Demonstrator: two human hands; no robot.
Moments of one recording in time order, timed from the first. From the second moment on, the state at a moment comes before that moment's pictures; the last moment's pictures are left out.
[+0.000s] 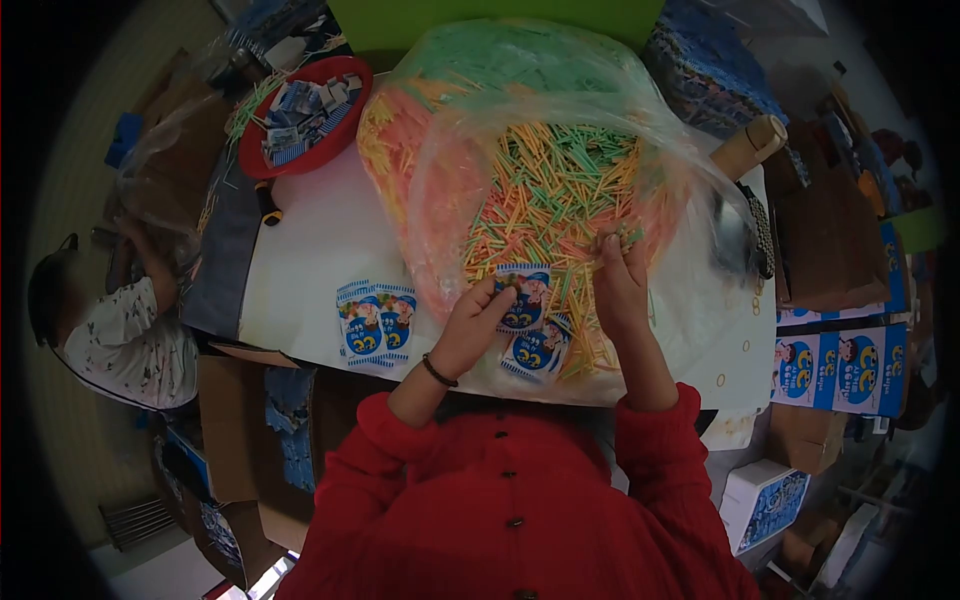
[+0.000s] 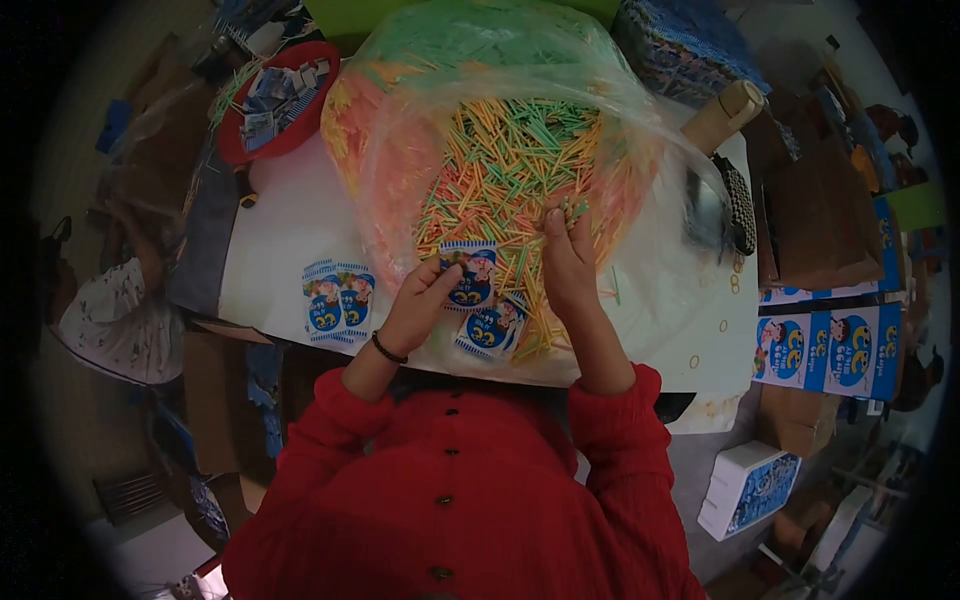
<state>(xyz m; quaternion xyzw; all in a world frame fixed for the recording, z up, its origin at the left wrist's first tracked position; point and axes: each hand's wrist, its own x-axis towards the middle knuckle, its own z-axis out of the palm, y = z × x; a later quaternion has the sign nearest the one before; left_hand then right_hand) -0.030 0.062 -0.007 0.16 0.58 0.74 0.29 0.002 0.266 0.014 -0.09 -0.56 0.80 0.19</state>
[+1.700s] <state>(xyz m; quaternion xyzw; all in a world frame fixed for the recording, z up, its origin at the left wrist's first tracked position) -0.029 0.062 0.014 0.29 0.56 0.76 0.18 0.029 0.245 0.047 0.16 -0.86 0.43 0.23</state>
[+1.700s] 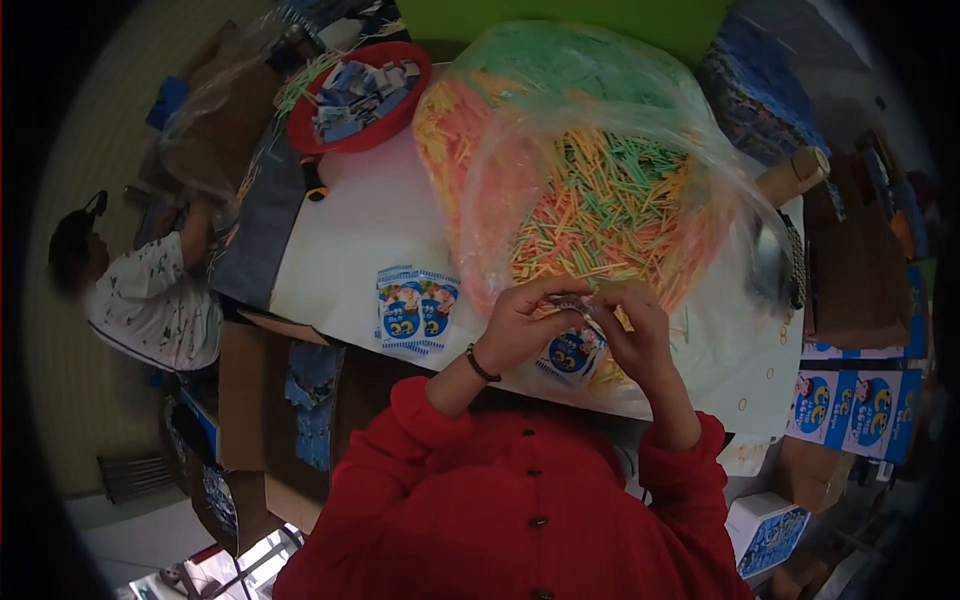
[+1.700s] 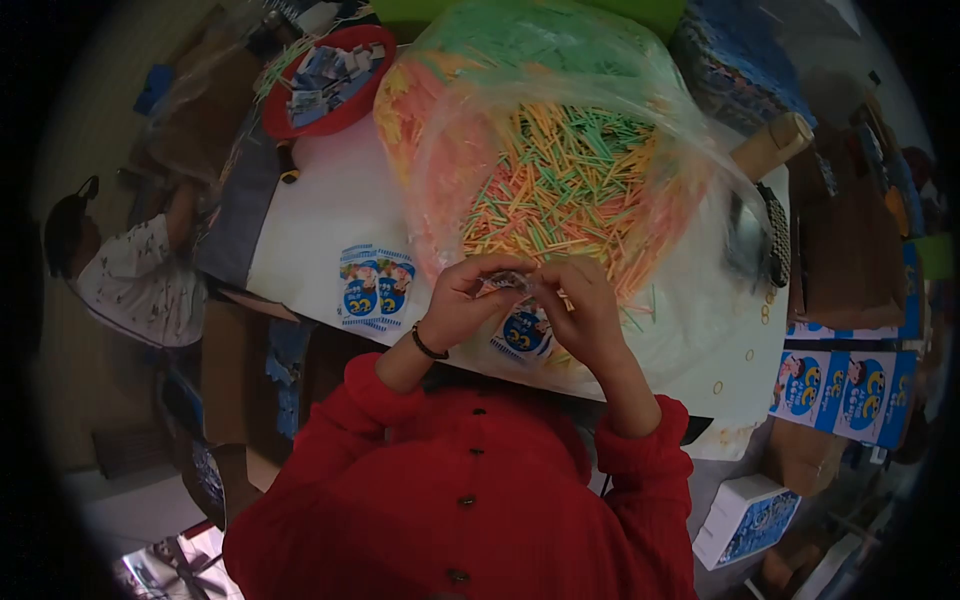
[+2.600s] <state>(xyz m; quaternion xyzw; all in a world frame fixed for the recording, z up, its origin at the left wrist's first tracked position) 0.008 0.050 0.008 0.38 0.88 0.23 -0.14 -0.135 0.347 0.011 -0.01 -0.96 0.15 0.25</state>
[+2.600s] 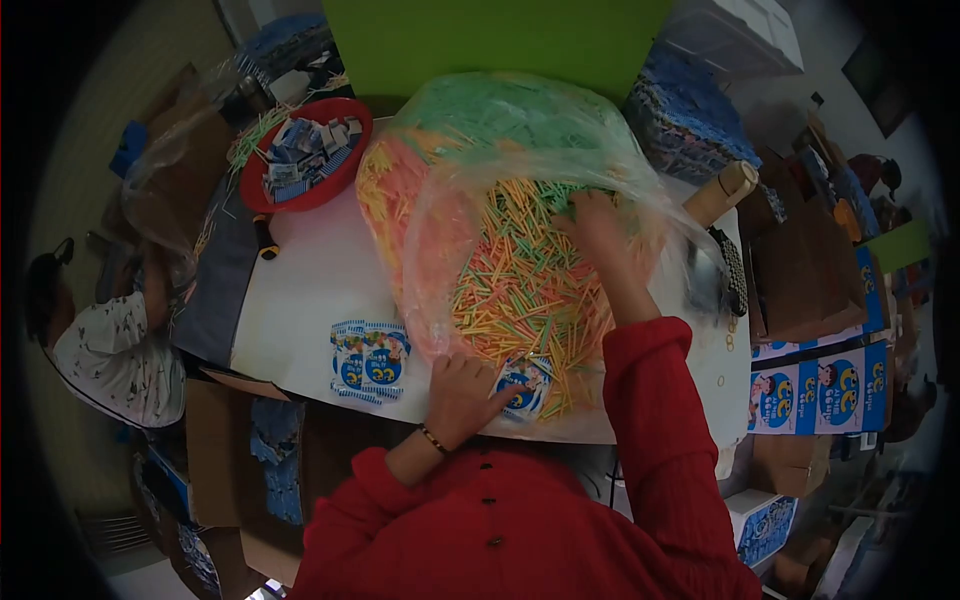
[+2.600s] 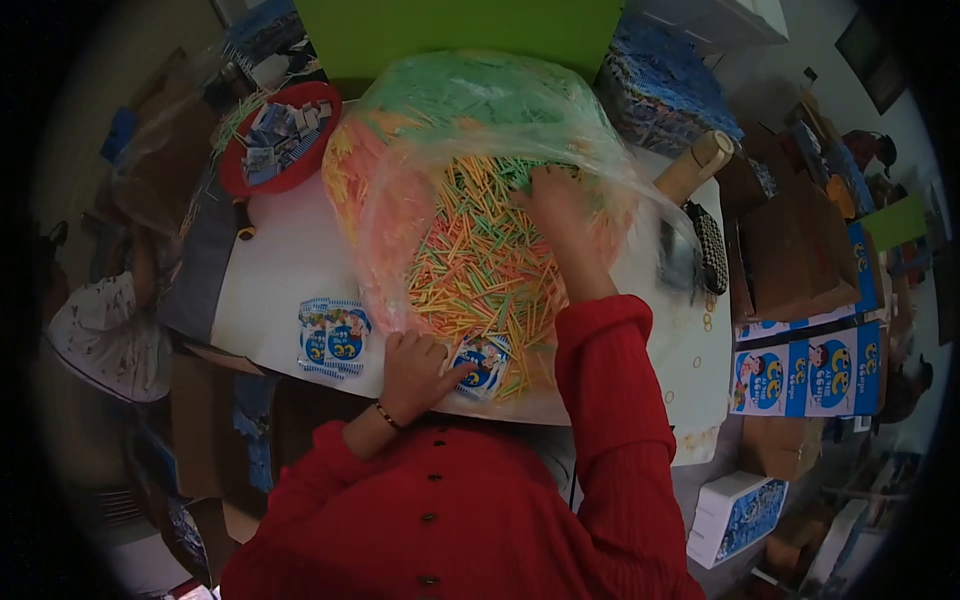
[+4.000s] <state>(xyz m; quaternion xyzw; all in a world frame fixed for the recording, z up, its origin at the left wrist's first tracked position) -0.025 0.042 -0.005 0.12 0.62 0.73 0.26 -0.067 0.317 -0.008 -0.04 -0.91 0.40 0.07</state>
